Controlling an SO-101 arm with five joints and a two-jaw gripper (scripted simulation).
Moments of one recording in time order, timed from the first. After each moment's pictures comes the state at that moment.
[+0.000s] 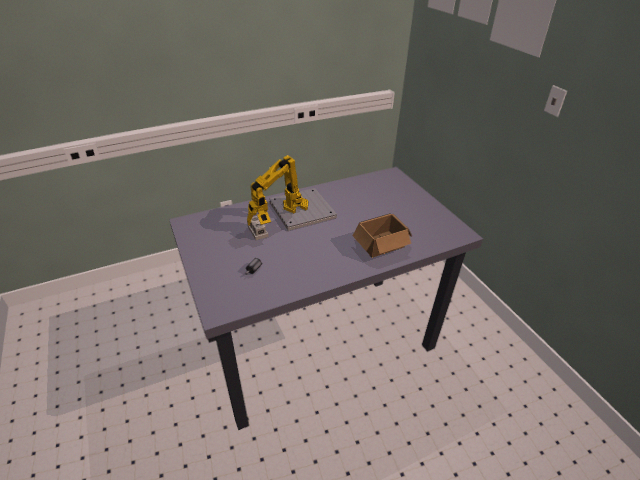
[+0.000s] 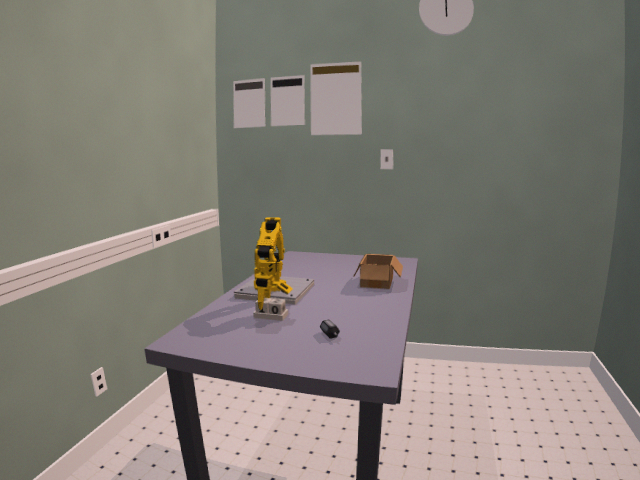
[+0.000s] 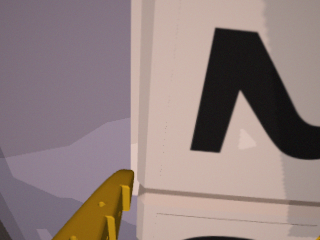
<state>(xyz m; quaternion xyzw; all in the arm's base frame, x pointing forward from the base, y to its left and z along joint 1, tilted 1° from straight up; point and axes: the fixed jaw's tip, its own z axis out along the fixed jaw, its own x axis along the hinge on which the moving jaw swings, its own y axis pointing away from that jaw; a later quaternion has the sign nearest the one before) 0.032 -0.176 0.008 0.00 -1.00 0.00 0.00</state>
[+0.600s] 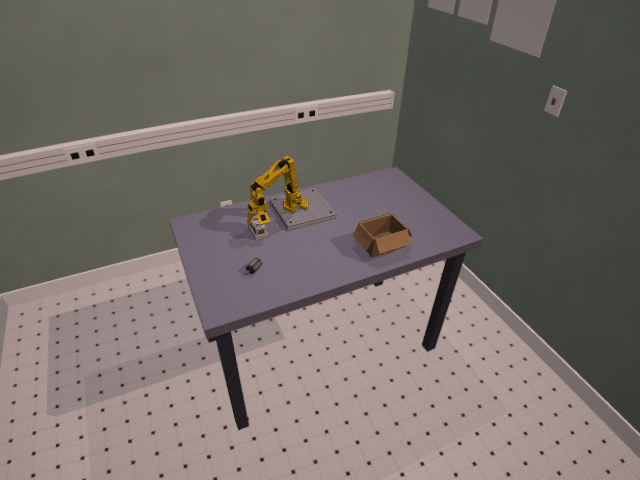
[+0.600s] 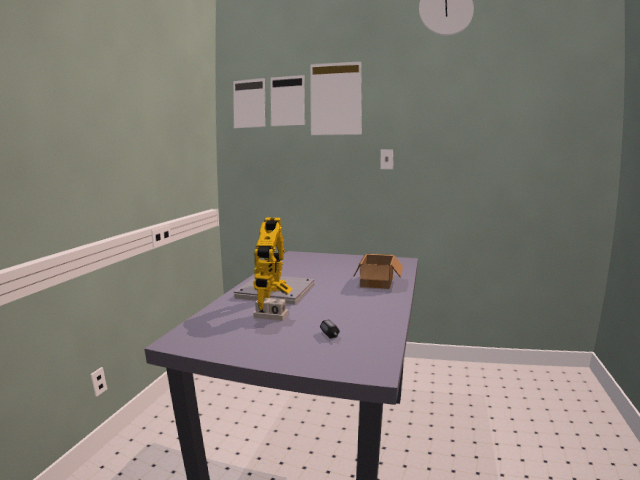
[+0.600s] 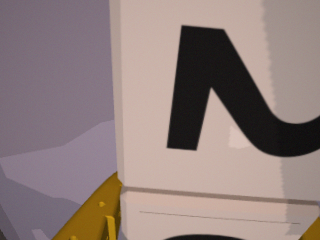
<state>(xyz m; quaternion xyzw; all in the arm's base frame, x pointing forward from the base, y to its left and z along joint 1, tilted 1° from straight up) 0.032 -0.180 0.008 0.00 -1.00 0.00 0.00</state>
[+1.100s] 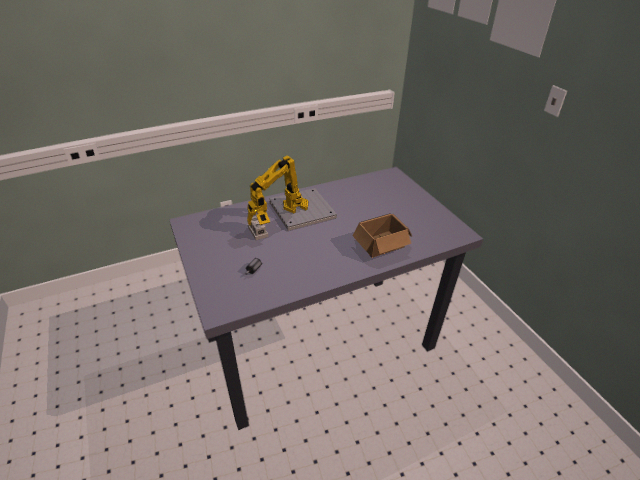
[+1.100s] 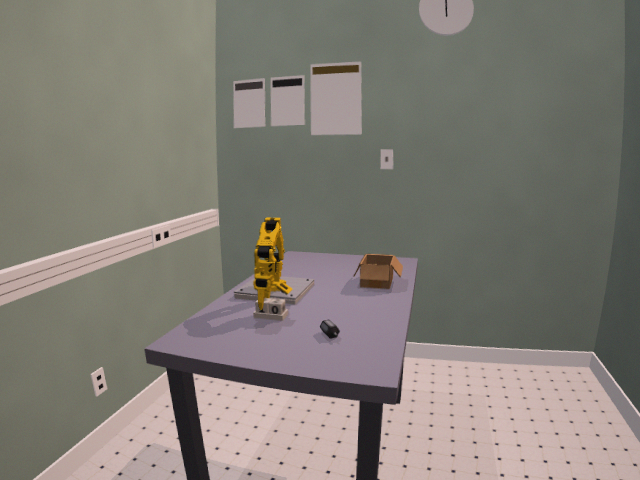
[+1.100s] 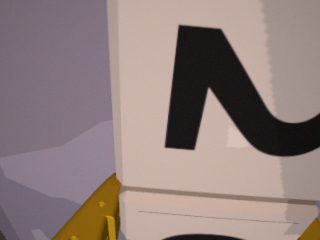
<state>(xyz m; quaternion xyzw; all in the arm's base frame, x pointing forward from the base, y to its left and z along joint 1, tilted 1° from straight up) 0.032 -0.180 0.008 0.00 -1.00 0.00 0.00</state>
